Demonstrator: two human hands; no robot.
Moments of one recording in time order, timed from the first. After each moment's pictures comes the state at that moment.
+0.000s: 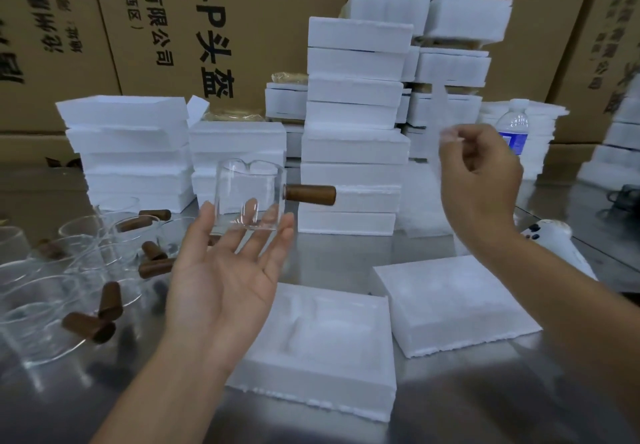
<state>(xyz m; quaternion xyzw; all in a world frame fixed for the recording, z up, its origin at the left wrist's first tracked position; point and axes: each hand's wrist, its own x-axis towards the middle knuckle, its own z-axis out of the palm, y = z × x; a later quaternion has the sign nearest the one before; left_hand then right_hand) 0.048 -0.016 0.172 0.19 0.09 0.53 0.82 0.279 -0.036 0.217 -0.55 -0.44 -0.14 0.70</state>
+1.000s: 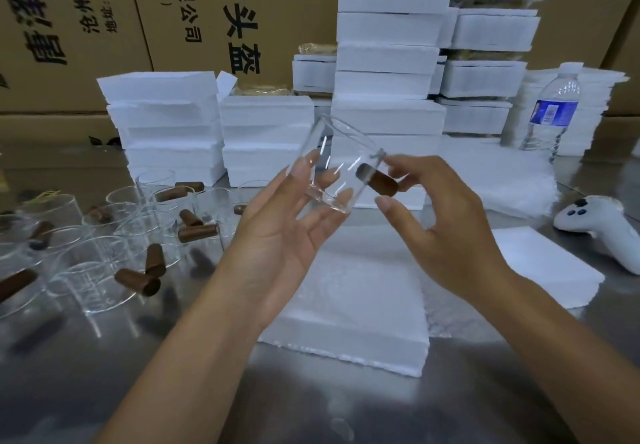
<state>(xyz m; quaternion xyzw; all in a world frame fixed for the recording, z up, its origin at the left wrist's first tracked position) 0.051 -0.021 0.171 0.42 0.11 0.51 0.74 0.226 -0.060 0.161 -0.56 -0.67 -0.11 0.47</state>
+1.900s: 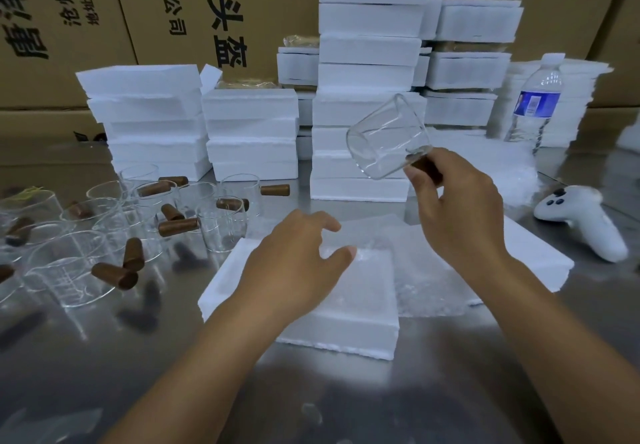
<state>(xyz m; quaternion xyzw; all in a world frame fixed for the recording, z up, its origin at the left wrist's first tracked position) 0.077 -0.025 0.146 0.83 0.46 0.24 0.19 0.263 -0.056 0.157 -0.65 -0.55 -0.19 0.48</state>
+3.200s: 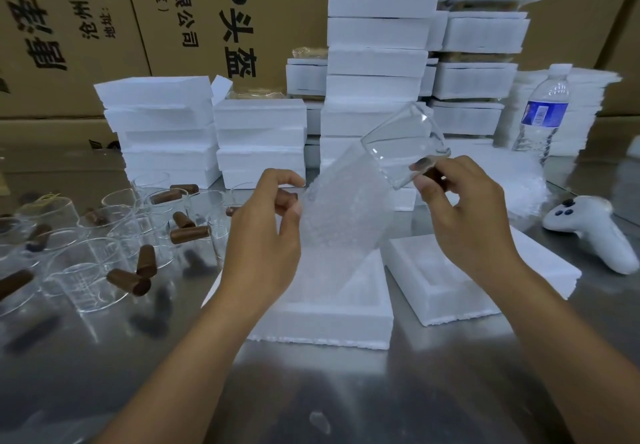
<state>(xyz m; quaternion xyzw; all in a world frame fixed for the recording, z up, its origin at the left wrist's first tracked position) 0.061 -0.002 0.149 0.74 0.36 0.54 0.19 0.270 -0.052 0.159 -0.60 -0.58 -0.12 0.53</state>
